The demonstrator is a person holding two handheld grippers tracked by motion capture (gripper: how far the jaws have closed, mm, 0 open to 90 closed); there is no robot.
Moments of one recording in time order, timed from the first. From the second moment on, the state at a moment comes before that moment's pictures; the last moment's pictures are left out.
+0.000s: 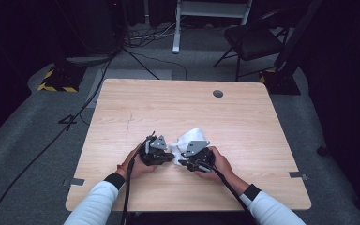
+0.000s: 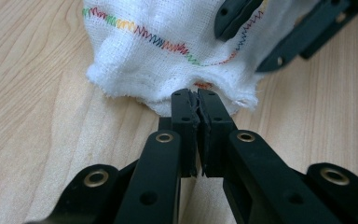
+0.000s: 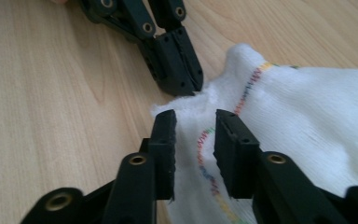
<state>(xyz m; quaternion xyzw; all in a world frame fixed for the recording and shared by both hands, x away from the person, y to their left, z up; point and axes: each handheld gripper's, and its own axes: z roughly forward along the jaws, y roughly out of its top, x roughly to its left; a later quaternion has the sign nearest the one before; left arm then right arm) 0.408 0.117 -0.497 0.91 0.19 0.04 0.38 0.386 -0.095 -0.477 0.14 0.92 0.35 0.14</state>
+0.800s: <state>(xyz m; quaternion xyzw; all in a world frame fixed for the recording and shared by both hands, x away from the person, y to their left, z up) 0.404 0.121 -0.492 0.91 0.18 0.06 0.37 0.386 -0.108 -0.464 0.16 0.90 0.37 0.15</state>
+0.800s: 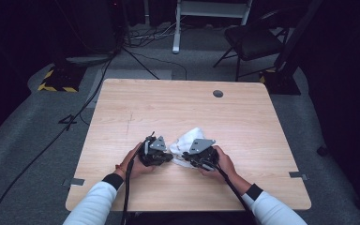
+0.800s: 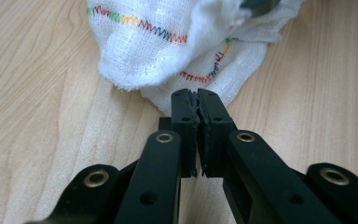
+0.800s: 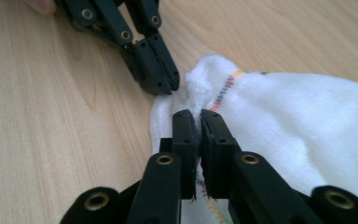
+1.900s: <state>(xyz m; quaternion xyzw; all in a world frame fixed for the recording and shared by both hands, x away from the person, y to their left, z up) 0.372 0.119 -0.474 0.92 0.15 0.05 0.37 0.370 -0.278 -0.458 0.33 0.87 0.33 0.16</state>
